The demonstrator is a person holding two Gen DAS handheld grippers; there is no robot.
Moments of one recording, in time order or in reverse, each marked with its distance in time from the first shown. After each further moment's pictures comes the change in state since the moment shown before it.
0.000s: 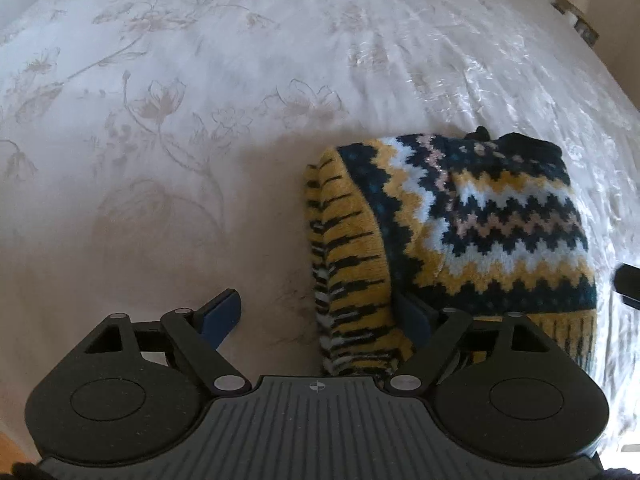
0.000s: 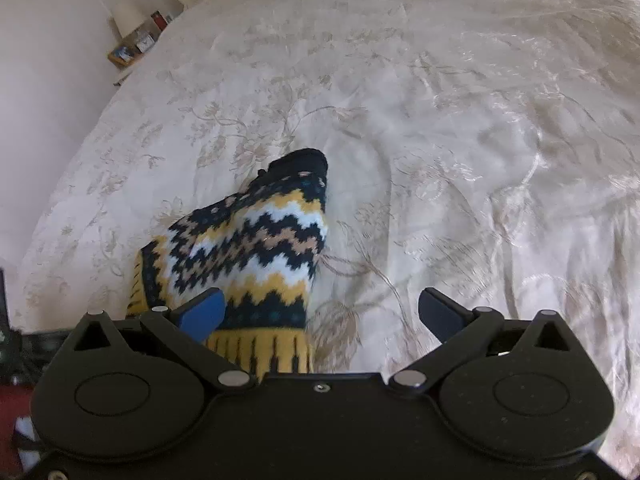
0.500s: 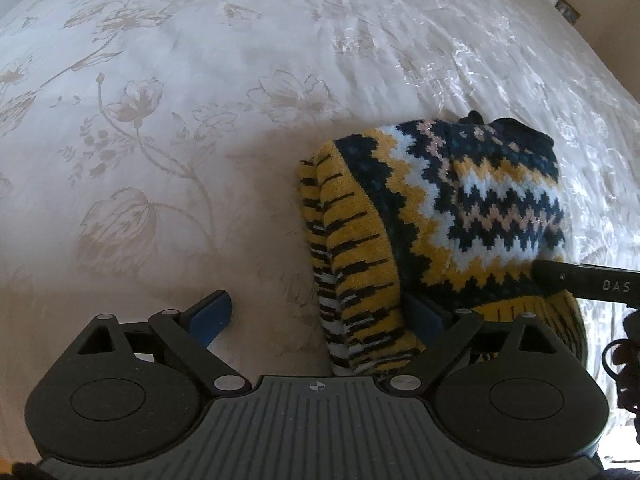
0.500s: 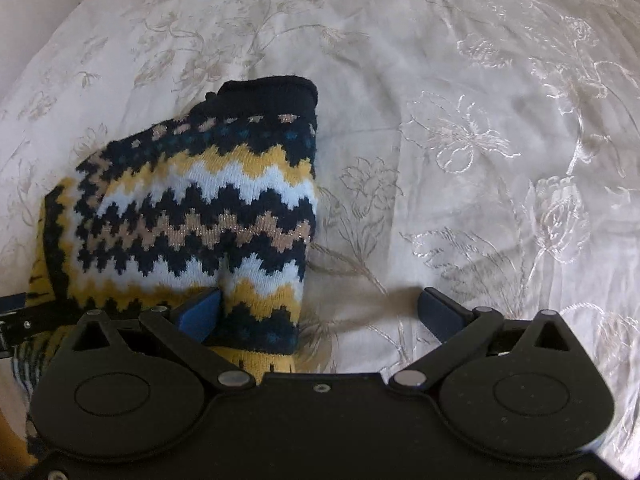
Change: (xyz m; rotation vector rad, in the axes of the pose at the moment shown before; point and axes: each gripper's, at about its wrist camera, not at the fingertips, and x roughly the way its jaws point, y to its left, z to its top) left arm 0.011 0.006 0.008 0.063 0.034 -0.032; right arm 0.086 0.009 0.004 -0.109 0.157 -0.165
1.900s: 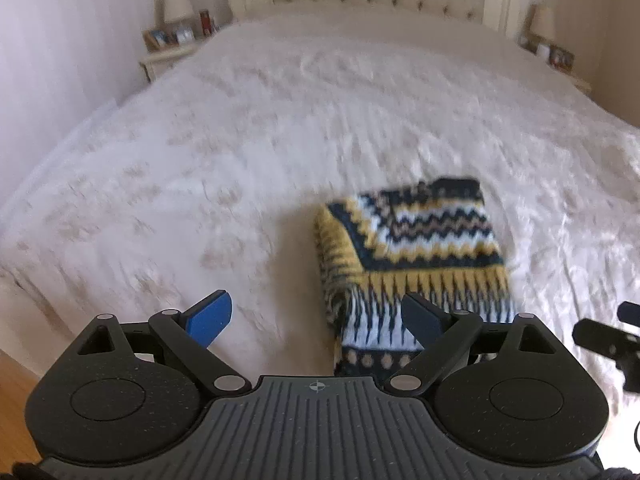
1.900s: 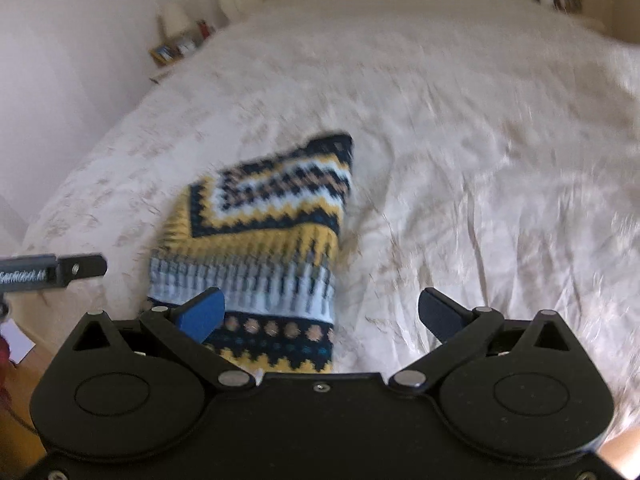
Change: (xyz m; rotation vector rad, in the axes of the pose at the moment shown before) left arm -0.163 -0.075 -0.100 0.063 -0.363 0.230; right arm -0.173 -0.011 -0.132 -0.043 -0.376 0.173
